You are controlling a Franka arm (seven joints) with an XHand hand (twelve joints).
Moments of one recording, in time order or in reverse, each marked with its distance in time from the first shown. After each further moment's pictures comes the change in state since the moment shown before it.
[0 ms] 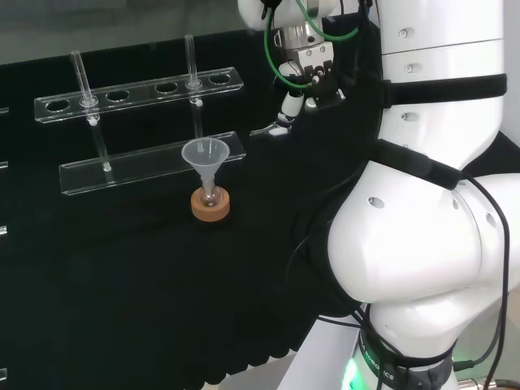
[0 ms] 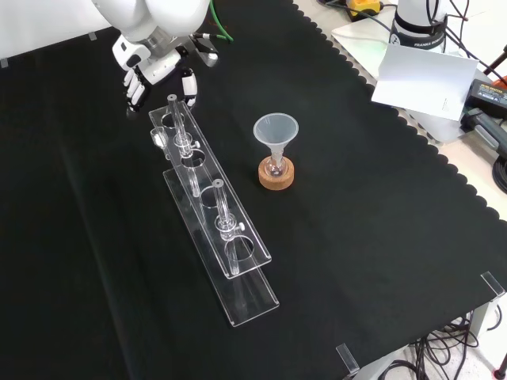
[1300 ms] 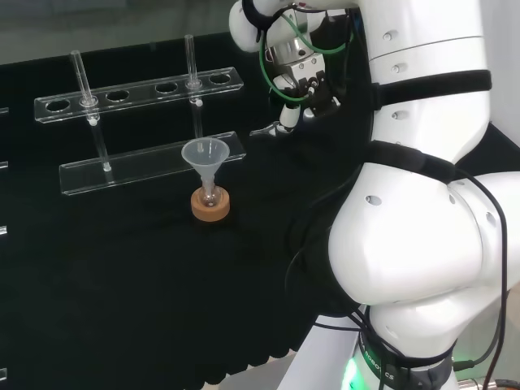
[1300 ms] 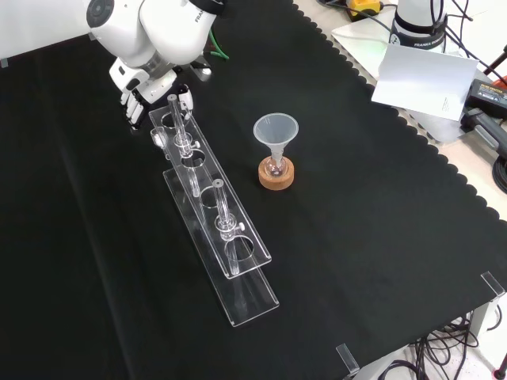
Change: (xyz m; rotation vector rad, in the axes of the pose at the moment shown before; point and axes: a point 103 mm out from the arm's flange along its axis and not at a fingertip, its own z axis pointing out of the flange) arm 0.002 0.032 0.024 0.012 -0.110 -0.051
